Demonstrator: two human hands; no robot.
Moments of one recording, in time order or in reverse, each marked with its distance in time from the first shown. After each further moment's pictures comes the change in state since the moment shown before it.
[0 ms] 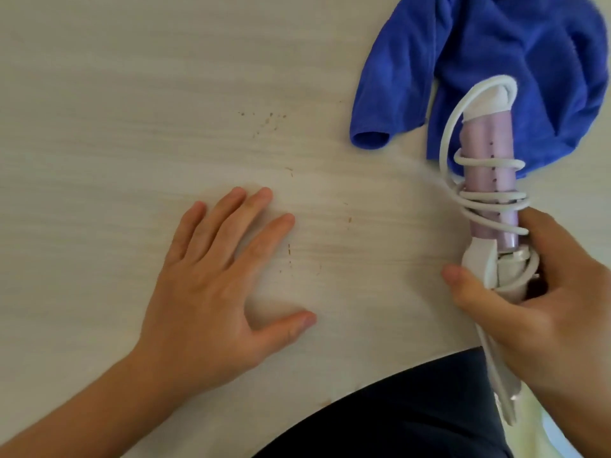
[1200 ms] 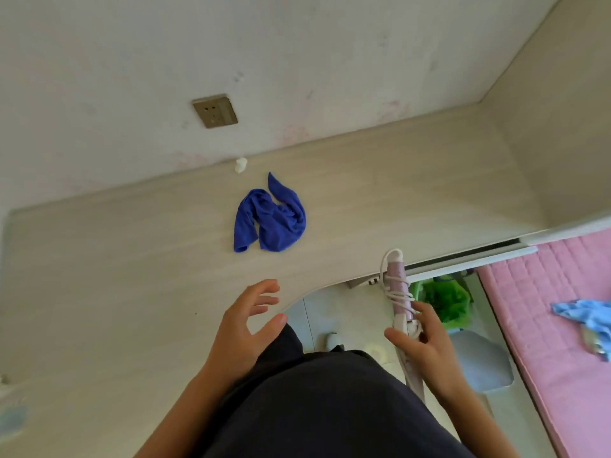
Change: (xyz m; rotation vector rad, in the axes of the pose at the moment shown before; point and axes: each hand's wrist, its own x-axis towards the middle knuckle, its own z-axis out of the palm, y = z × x) left_hand -0.009 0.258 -0.229 -0.832 -0.192 -0.121; right_hand -0.198 -0.058 -0.278 0.430 0.066 0.435
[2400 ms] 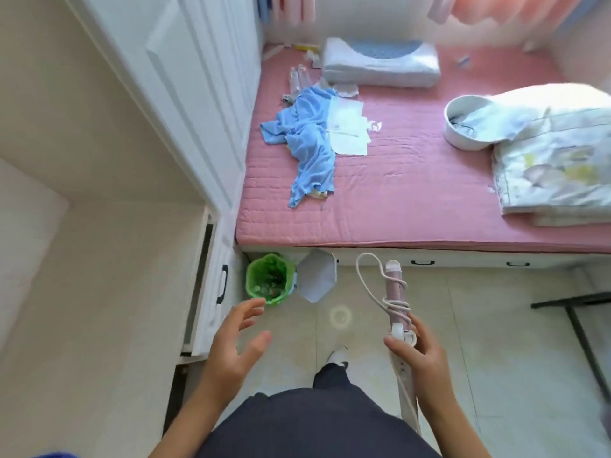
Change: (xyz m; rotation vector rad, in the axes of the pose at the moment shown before) left_hand 0.014 0.149 0.315 0.174 -1.119 0.496; right_hand -0.264 0.158 -0.087 0.843 1.292 0.128
